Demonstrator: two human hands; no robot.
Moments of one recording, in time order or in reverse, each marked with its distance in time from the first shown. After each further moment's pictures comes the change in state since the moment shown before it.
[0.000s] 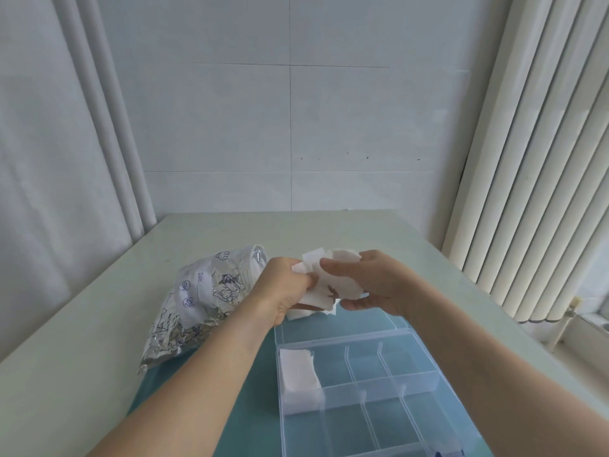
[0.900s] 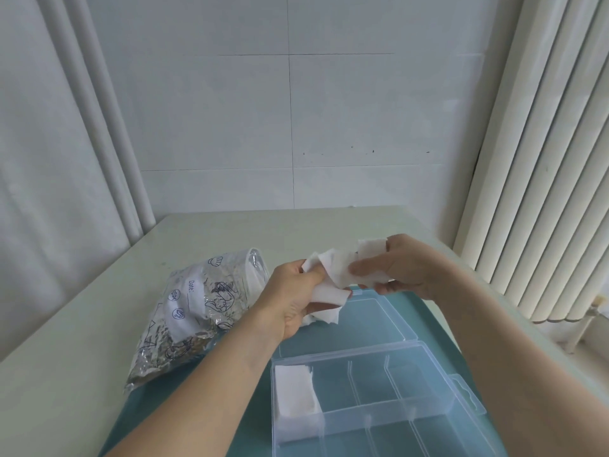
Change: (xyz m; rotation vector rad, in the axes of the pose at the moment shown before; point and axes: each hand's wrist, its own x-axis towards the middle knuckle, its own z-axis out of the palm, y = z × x) left_hand -0.001 0.008 0.022 -0.381 -0.059 -0.099; right_hand 0.022 -0.010 -0.045 -0.172 -0.006 -0.050
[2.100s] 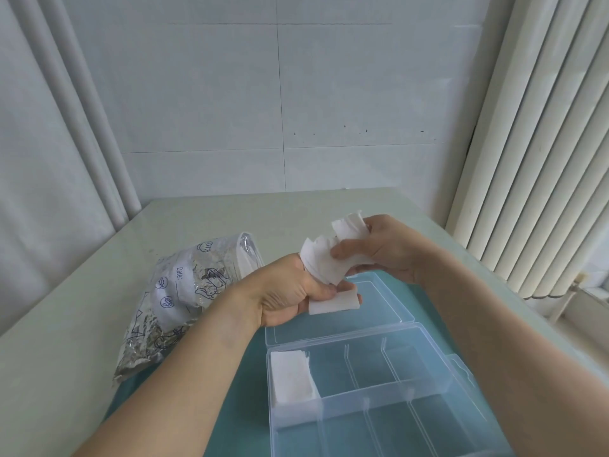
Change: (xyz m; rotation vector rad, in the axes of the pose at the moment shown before) left_hand 0.002 0.000 -0.022 0.215 -0.496 -0.070; right_hand 0.014 0.006 0.017 0.078 -0.052 -0.131
